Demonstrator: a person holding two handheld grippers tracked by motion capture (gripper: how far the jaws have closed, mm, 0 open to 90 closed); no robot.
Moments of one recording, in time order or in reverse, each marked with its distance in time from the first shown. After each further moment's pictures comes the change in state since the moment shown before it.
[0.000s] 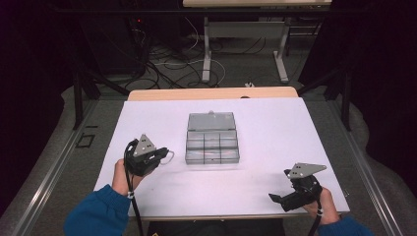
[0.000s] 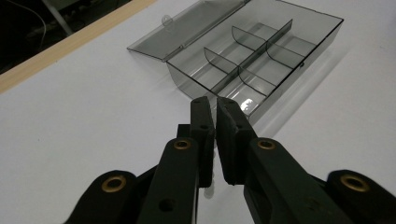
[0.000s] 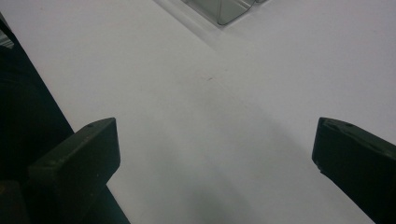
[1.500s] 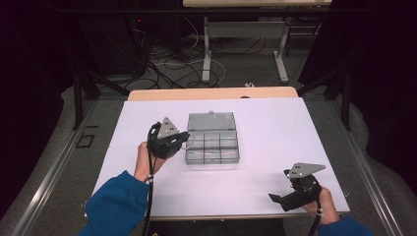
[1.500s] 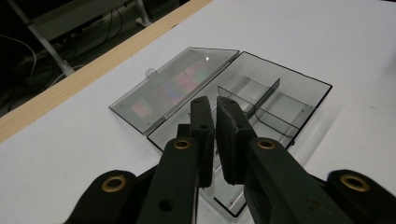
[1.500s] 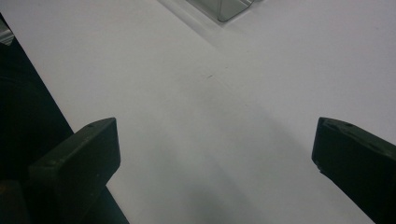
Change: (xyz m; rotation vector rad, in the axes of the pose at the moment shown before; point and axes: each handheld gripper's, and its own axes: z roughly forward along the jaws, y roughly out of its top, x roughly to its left) left arm -0.012 0.055 0.043 -0.058 -0.042 0.024; right arm -0.001 0.000 0.001 0.016 0.013 -0.005
